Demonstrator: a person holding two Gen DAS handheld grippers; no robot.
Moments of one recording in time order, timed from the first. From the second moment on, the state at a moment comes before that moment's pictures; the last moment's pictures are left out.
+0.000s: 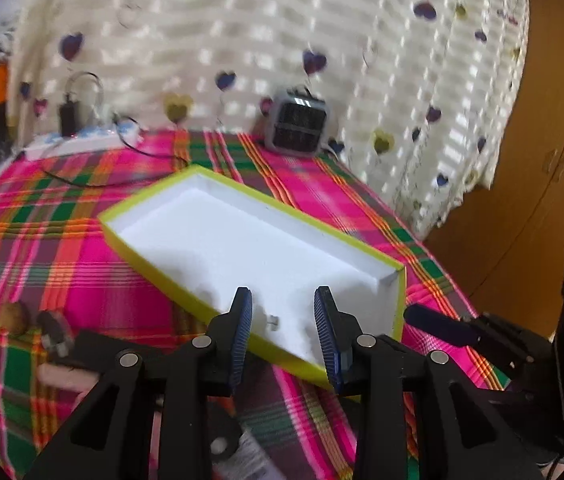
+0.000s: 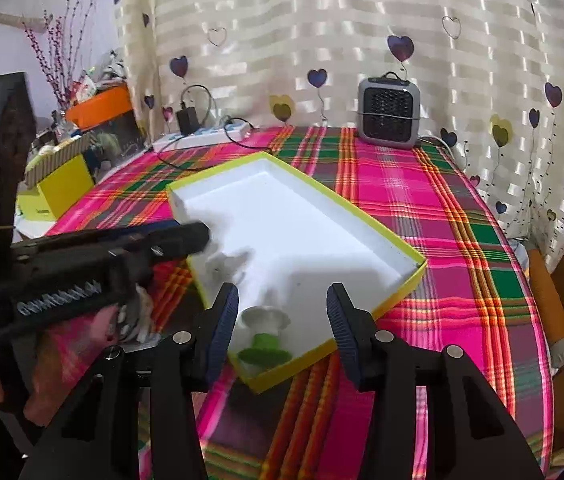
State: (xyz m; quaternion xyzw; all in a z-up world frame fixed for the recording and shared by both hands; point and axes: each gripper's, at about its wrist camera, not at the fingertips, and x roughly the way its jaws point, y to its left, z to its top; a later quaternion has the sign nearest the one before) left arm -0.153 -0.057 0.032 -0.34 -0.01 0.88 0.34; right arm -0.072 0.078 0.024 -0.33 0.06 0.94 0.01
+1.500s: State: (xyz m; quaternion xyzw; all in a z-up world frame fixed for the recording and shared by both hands) left arm -0.148 -0.167 -0.021 -0.41 -0.01 0.89 0.20; right arm -0.071 -0.019 -0.018 -0.43 0.01 0.90 -0.10
